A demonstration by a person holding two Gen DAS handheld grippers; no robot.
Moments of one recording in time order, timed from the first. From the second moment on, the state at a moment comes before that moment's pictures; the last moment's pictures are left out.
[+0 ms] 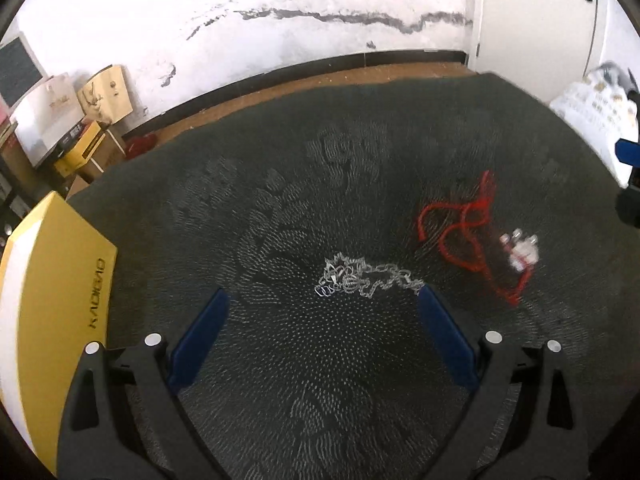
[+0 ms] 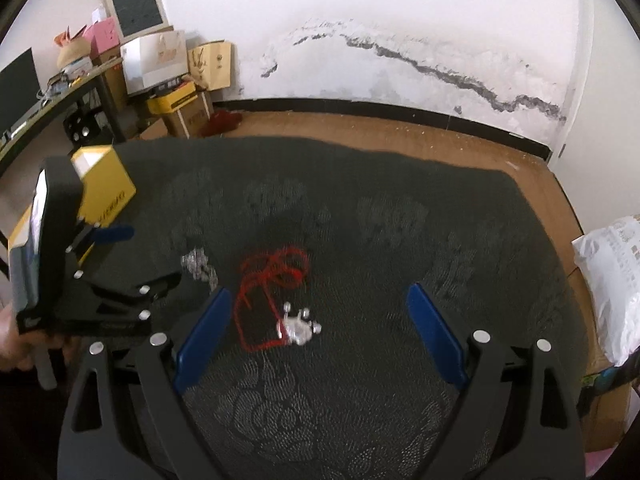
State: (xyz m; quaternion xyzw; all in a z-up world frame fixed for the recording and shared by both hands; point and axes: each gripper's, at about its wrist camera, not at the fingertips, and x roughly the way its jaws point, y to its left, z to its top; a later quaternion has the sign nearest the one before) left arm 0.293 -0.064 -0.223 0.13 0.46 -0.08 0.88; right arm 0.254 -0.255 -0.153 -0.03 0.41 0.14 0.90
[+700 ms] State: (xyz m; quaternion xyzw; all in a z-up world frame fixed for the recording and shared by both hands) left arm 0.304 -0.071 -0.262 0.08 0.45 -0.11 0.88; right arm 0.258 -0.222 -0.247 -0.09 0.45 0.18 0.87
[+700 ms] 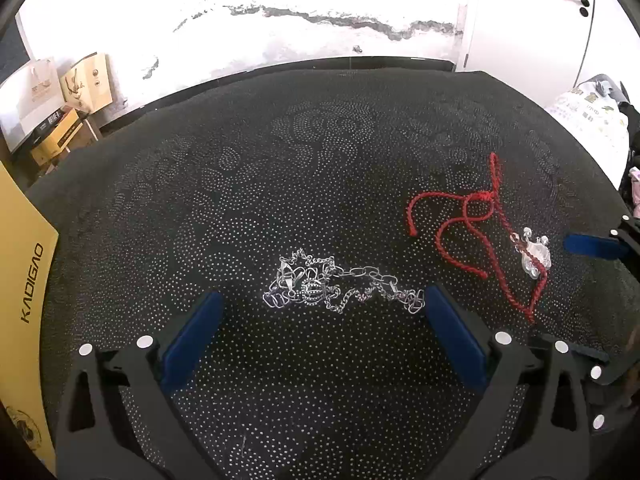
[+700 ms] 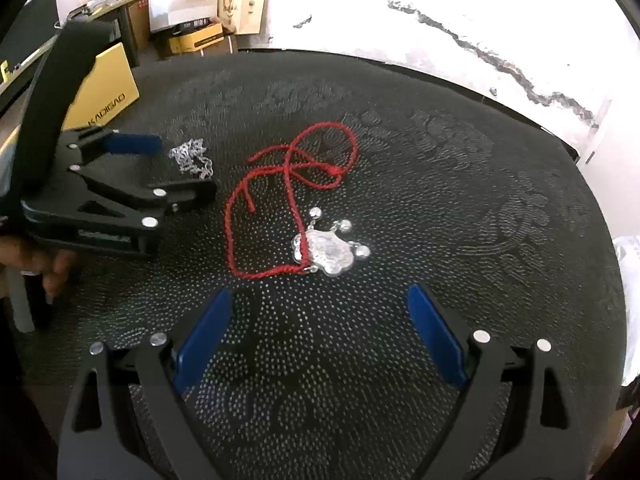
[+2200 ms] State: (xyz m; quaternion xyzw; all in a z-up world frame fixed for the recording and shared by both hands) left arm 0.289 -0.069 -0.225 0.09 0.42 -0.13 0.90; right arm 0.272 -0.219 -0.214 -0.04 0.43 0.20 0.88
